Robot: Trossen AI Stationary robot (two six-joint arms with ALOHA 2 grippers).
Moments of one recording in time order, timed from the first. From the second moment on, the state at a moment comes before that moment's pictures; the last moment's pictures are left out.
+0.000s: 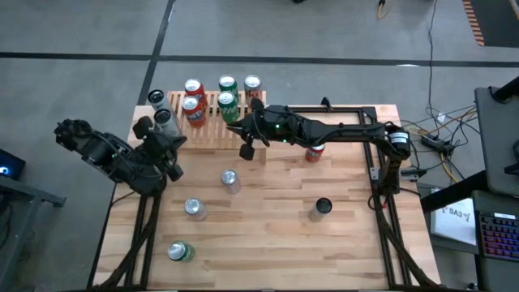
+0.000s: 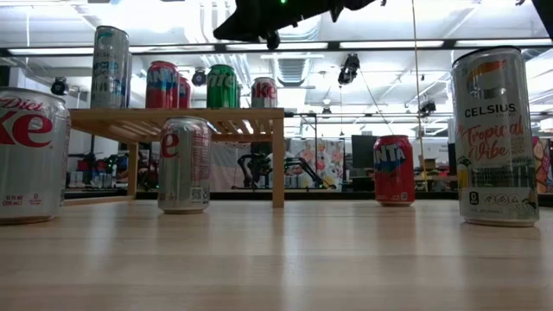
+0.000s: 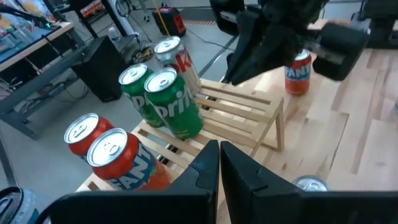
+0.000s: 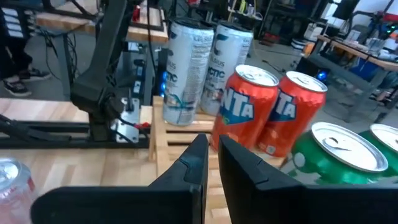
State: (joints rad) left arm -0.54 1.05 1.44 -1.44 -1.06 -0.70; right arm -0.18 1.84 1.58 0.10 0.05 -0.20
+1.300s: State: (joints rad) left arm -0.54 0.85 1.11 -1.55 -0.96 -1.18; right arm -0.18 1.96 1.62 0.25 0.00 -0.20
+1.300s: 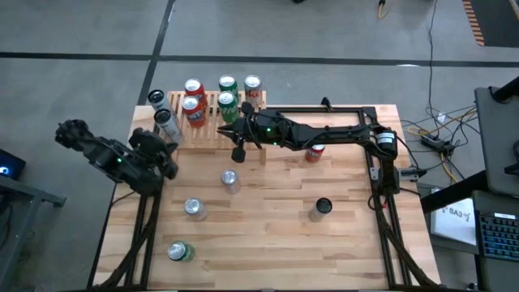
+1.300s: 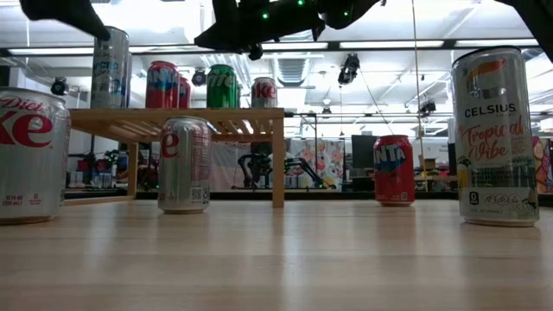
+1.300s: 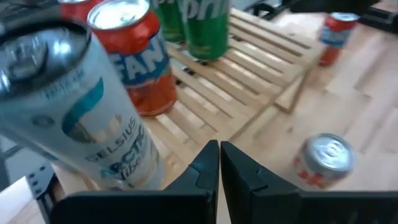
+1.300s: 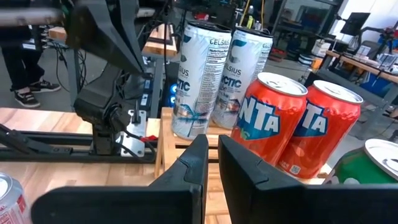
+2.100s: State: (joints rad) left arm -0.53 0.96 0.86 -1.44 -1.41 -1.45; right arm -0.18 1.96 1.62 0.23 0.00 -0.24
